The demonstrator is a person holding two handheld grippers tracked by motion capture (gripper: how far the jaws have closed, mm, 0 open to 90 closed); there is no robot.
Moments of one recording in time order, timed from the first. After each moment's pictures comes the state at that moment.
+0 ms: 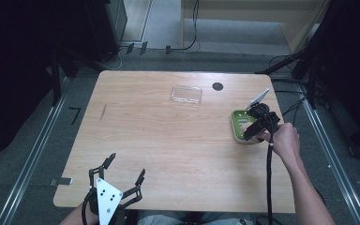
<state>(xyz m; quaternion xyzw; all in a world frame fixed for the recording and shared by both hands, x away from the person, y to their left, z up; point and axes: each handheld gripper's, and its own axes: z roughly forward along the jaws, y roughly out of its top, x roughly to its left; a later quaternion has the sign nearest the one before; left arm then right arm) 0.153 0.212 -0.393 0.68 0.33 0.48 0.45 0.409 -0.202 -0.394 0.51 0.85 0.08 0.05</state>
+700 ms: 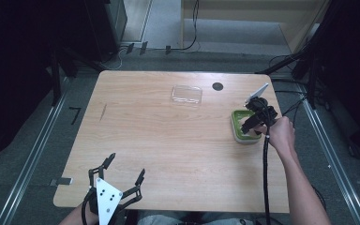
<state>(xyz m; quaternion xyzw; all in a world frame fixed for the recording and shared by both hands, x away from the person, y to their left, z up) 0.153 0.212 -0.393 0.68 0.33 0.48 0.45 0.437 -0.205 -0.402 0.53 0.84 0.09 0.05</state>
